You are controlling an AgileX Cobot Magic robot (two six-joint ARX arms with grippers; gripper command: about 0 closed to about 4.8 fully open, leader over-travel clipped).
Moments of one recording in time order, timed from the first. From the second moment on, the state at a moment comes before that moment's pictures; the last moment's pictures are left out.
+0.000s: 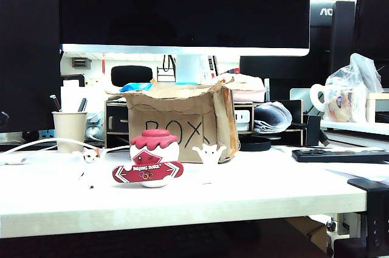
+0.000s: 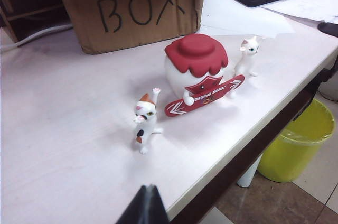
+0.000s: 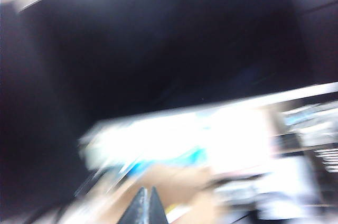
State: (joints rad) left arm -0.47 0.20 0.01 -0.07 0.11 0.07; right arm 0.16 0.38 0.45 0.27 -0.27 0.37
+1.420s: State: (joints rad) left arm -0.47 0.20 0.01 -0.07 0.11 0.07; right arm 0.76 1.83 1.52 -0.70 -0.30 -0.42
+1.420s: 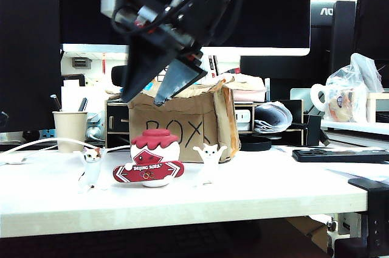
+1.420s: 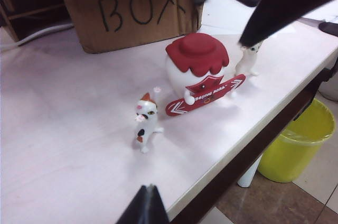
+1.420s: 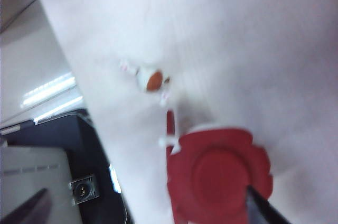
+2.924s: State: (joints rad) left arm -0.47 0.20 0.01 -0.07 0.11 0.07; right arm 0.75 1.99 1.52 -0.59 -0.13 -0.45
